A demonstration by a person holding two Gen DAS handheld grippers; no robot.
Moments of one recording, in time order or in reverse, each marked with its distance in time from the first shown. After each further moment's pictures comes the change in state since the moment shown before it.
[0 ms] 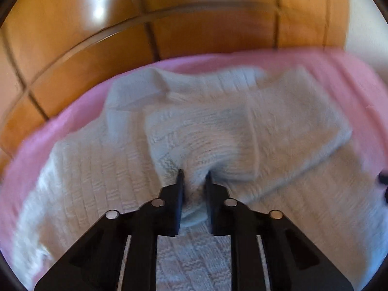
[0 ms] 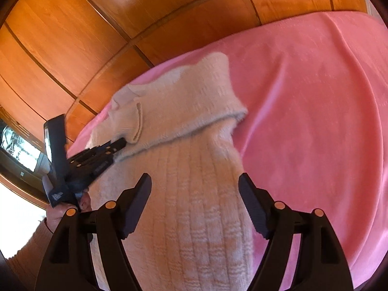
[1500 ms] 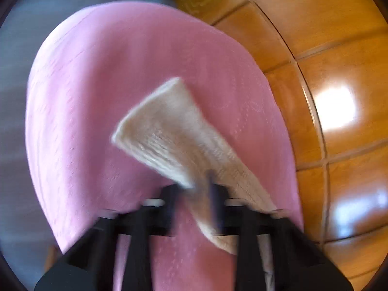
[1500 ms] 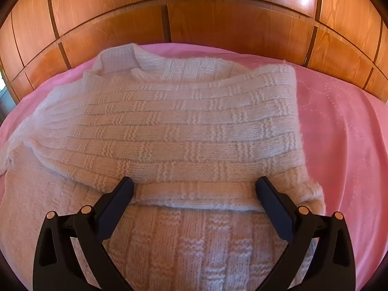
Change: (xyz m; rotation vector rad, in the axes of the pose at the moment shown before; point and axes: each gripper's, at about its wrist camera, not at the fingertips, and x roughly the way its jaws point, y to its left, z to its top) left arm -0.193 0.431 -0.319 -1.536 -0.231 0.201; right arm 0.135 0.083 0.020 -0.381 -0.006 -0.308
